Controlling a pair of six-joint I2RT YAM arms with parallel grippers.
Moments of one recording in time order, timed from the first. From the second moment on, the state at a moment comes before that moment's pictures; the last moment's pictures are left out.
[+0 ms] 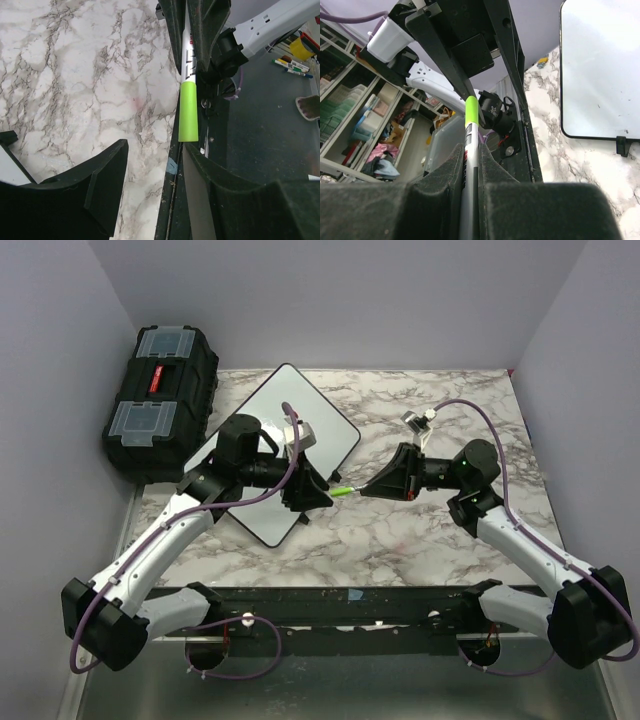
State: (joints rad) left arm -0.54 1.11 1.03 -0.34 0.92 -0.04; right arm 0.41 1.11 0.67 0.66 -1.11 0.95
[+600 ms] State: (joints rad) left arm -0.60 1.14 1.09 -0.32 0.94 -0.06; right arm 0.41 1.13 0.65 0.66 -1.12 0.95
